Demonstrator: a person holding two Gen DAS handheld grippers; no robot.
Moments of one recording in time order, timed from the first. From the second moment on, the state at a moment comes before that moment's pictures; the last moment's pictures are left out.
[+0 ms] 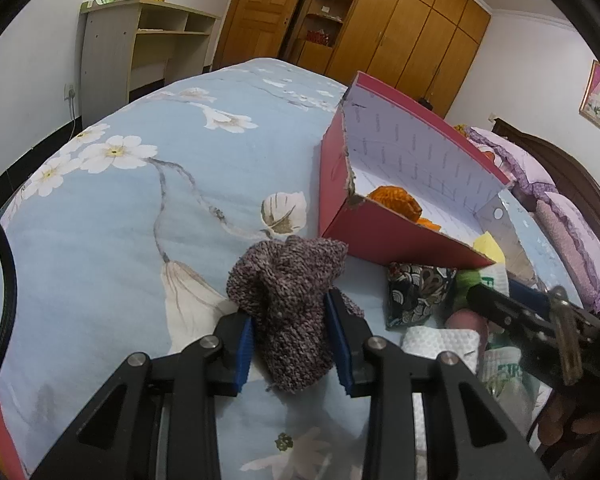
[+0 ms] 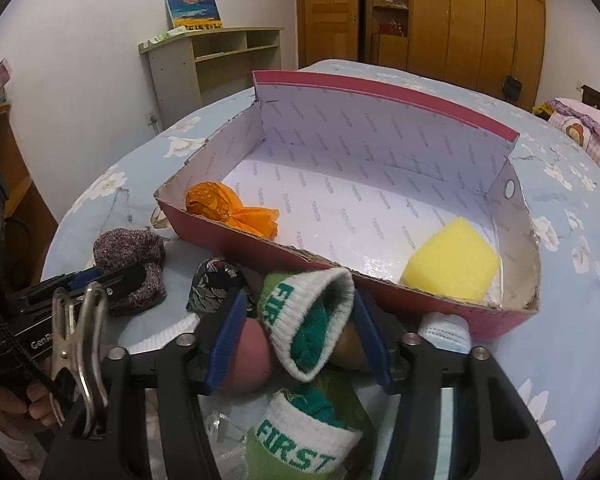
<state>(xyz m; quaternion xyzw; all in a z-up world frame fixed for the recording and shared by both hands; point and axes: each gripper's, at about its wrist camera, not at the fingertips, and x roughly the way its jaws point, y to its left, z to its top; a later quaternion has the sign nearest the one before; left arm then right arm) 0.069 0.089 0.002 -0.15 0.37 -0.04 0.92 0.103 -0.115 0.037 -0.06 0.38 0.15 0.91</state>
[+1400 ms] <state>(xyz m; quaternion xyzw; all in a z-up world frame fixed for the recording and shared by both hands) 0.062 0.062 0.077 -0.10 0.29 -0.08 0.95 0.067 -0.155 0.077 0.04 0.28 0.16 0.94</state>
